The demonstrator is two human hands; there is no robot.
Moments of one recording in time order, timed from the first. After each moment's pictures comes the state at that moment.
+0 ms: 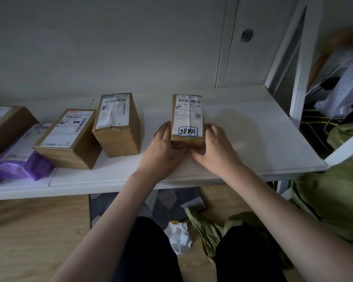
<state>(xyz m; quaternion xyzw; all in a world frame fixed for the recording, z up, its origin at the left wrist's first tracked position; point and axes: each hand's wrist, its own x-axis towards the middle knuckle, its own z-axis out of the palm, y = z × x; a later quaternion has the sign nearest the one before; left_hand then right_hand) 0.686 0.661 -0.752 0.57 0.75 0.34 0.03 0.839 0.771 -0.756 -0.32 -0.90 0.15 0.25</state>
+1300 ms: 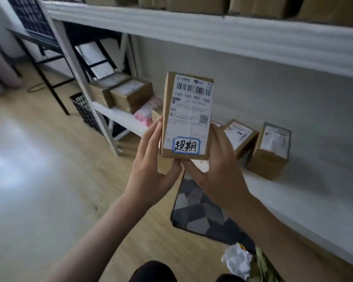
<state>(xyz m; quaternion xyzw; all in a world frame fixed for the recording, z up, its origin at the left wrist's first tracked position) 0.645 0.302 -0.611 0.35 0.78 0.44 -0.28 0.687 0.472 -0.613 0.09 -0.90 0.27 0.32</state>
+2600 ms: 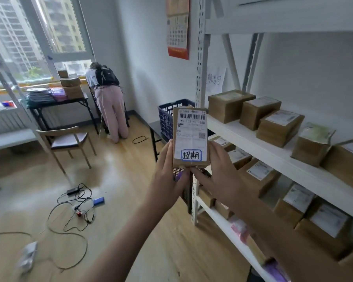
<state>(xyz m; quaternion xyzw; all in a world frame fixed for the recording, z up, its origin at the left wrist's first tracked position) 0.518 -0.071 -0.017 0.20 0.84 0.40 -0.32 0.494 0.111 -0.001 0.25 -0.88 0.33 0.23</state>
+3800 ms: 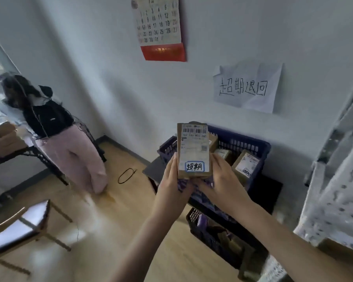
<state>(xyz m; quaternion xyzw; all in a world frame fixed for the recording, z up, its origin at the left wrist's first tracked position) -0.170 -0.300 -0.067 0.23 0.88 0.40 -0.14 -0.139 -0.123 -0.063 0.09 -0.91 0.34 0.22</state>
